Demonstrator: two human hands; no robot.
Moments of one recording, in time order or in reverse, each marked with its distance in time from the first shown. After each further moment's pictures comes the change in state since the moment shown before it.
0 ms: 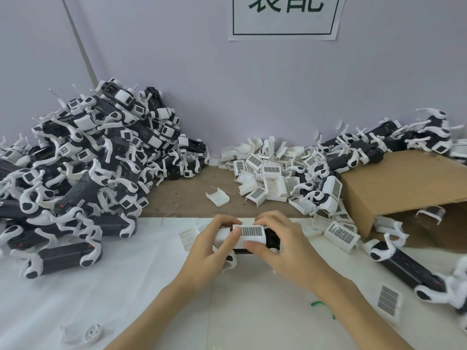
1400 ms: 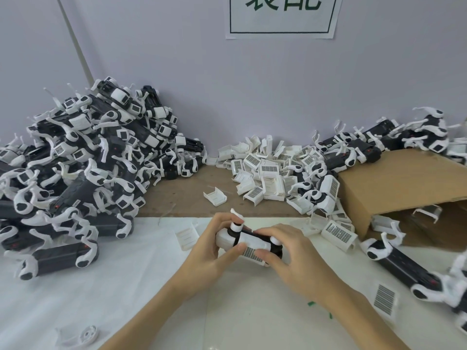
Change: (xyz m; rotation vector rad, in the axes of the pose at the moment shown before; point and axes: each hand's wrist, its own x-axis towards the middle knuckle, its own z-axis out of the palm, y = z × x) left_hand 0.001 -0.005 -0.004 0.036 -0.164 0.094; right_hand -0.020 0.011 -0.006 -0.051 -0.036 0.030
